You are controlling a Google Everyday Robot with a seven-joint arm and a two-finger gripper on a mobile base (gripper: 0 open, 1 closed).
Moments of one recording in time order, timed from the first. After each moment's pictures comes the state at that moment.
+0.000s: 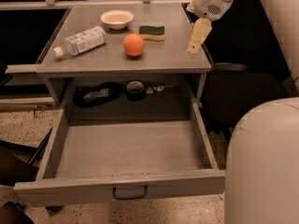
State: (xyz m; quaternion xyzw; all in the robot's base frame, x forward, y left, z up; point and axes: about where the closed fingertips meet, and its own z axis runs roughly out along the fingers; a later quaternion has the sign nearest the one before) arm 0.709 -0.130 0.946 -0.65 0.71 0.01 0.26
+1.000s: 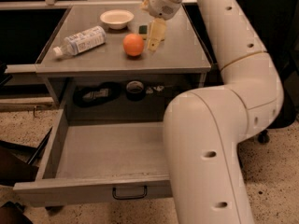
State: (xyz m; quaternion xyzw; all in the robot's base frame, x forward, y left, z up) arm 0.757 -0.005 0.926 -0.74 0.61 0.06 0.28
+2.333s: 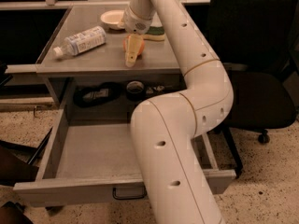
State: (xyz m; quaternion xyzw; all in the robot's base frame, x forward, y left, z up) arm 0.786 0.074 0.863 -0.77 0.58 0.07 0.25
